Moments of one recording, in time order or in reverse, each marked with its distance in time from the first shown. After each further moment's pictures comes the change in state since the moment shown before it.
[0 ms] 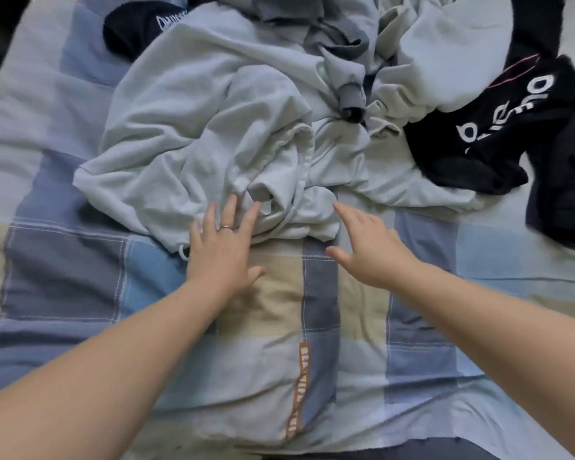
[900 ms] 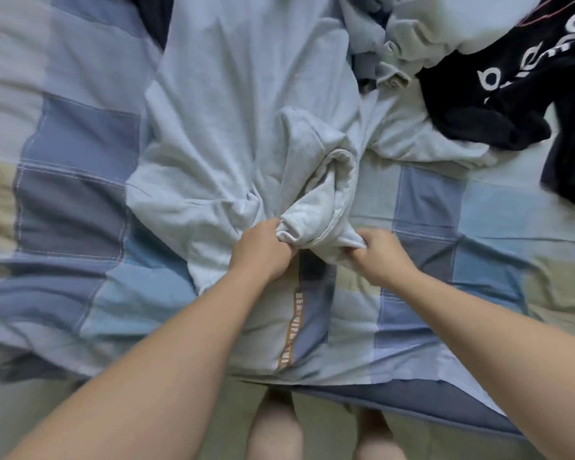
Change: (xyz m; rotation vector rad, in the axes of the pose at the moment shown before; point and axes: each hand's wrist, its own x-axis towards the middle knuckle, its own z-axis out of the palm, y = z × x) left_hand -0.037 0.066 0.034 -0.635 -0.213 -0.207; right_hand -0.032 0.042 0.081 0.338 -0.018 0.198
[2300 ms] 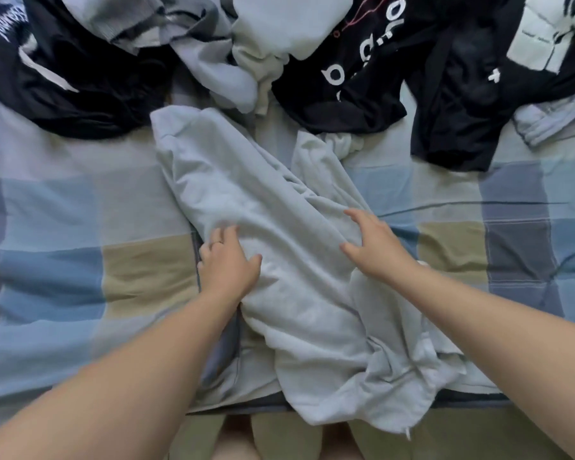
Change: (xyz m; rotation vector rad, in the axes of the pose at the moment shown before) left_hand -0.026 0.137 0.113 0.170 0.077 -0.057; right_hand -0.060 0.174 -0.118 0.102 0.103 0.066
